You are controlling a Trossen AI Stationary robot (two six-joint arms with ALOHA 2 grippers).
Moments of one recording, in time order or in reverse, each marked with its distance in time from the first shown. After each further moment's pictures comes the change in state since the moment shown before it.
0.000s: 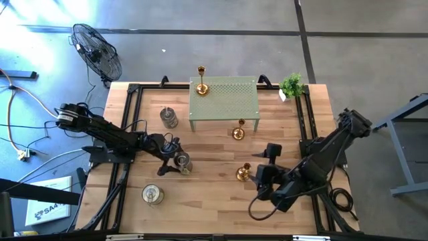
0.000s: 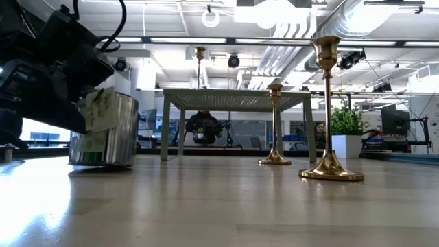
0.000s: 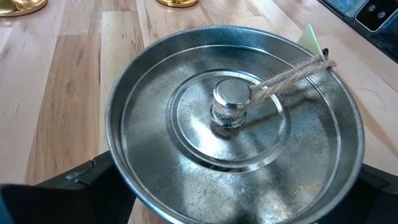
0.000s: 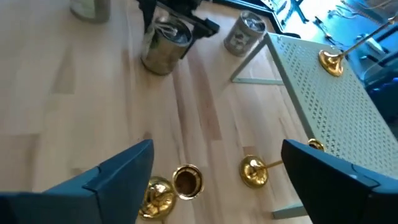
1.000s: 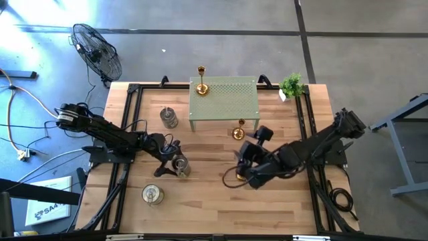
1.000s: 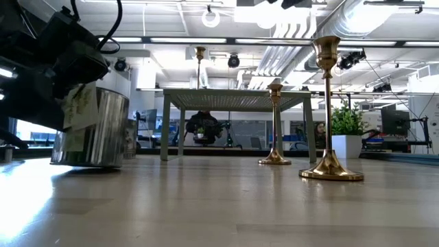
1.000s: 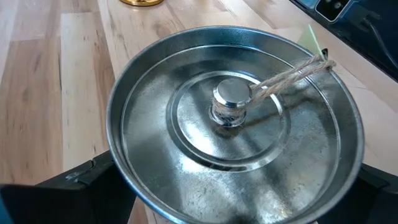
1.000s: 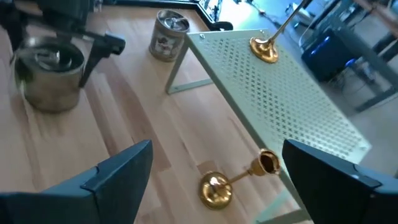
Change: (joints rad) left arm 0.000 0.001 -0.001 -0.001 0.119 0.062; right arm -0.232 0.055 0.000 0.076 0.103 0.061
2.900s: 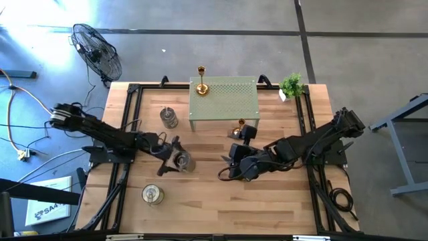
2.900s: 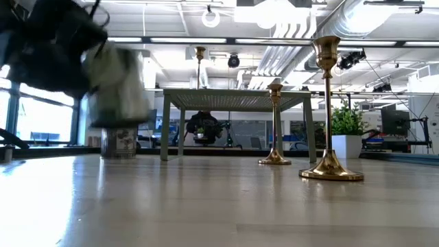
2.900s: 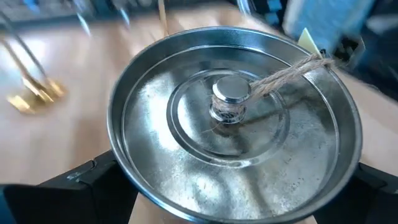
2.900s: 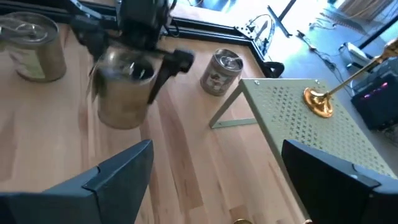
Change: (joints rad) left arm -0.053 -0.146 0.014 0.091 -0.176 0.055; right arm -0.057 0.000 0.000 0.341 -0.196 -0.397
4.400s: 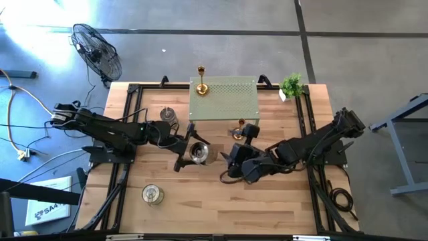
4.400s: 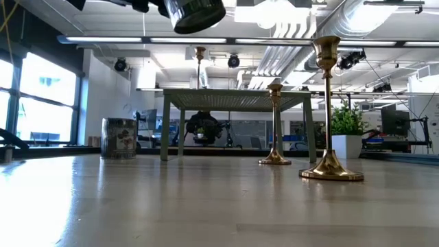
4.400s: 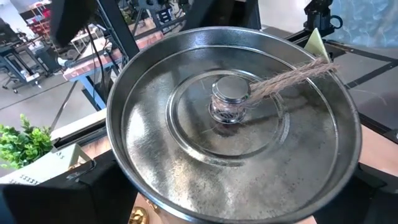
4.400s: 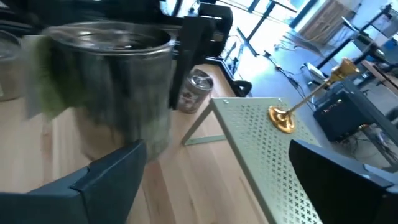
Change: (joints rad) left arm 0.000 0.027 0.590 -0.478 -0.080 0.242; right arm 0.027 0.000 0.001 0.052 0.161 -0.058
